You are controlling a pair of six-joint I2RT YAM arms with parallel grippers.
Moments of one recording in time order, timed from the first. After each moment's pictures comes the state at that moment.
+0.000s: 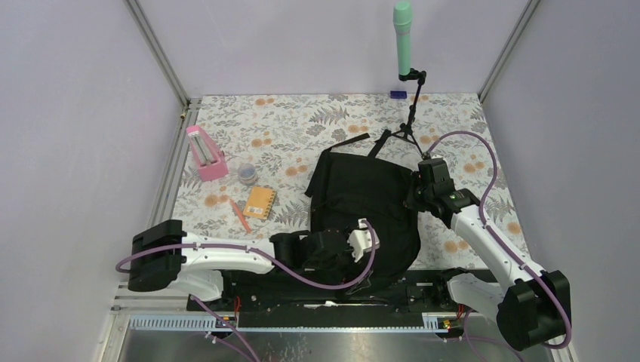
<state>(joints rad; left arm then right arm) -1.38 1.36 0.75 0.05 0.07 -0.26 0.31 1.07 0.72 -0.53 0.06 0.55</state>
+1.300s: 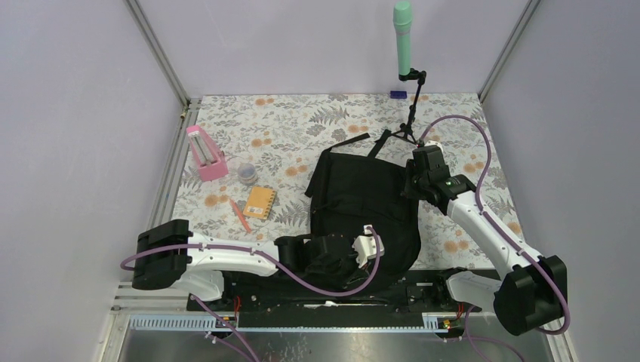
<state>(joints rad) -1.42 1.40 0.76 0.09 0.07 -0.22 0.34 1.16 0.86 -0.57 0.14 0.45</state>
